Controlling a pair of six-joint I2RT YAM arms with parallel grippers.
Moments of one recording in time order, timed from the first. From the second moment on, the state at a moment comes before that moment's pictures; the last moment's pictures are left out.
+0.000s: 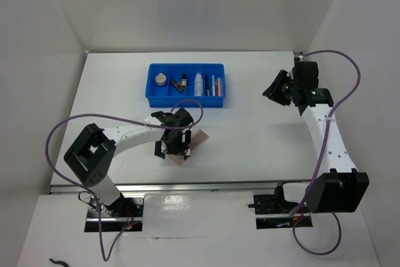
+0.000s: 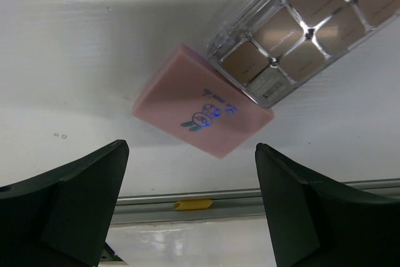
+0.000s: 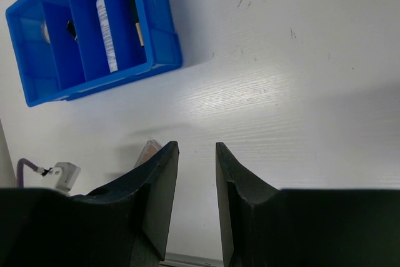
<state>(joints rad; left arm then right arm) -0.75 1.63 1.04 -0.81 -0.07 -0.74 -0.02 1.25 1.23 -0.70 -0.19 0.51</state>
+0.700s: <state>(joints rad) -0.59 1.55 0.96 -0.81 -0.09 -0.75 -0.02 1.24 1.23 -0.70 -0.20 0.51</state>
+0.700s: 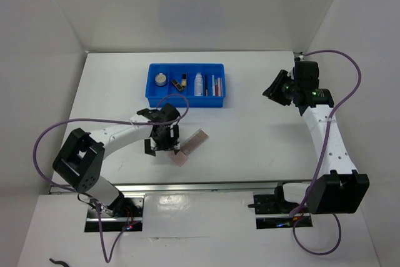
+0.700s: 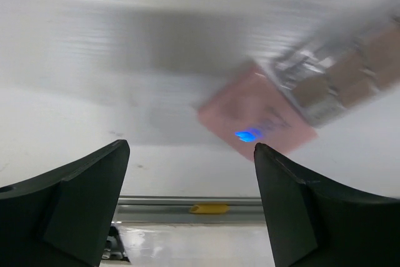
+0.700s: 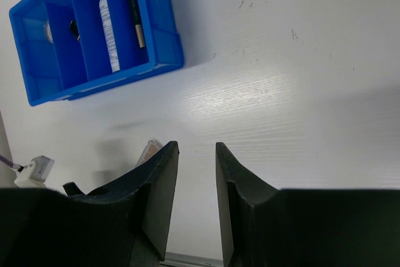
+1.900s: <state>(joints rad) -0.70 1.66 0.98 -0.90 -0.07 -0.90 -0.01 1.22 1.22 -0.70 -0.20 0.51</state>
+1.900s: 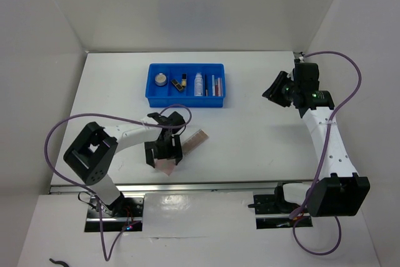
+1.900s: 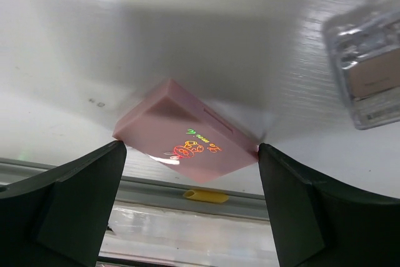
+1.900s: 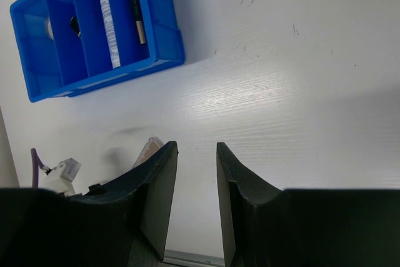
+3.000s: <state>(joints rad) -0.64 1.43 1.00 -0.95 -0.14 -1.25 -0.01 1.21 1.22 -0.70 -0.23 0.51</state>
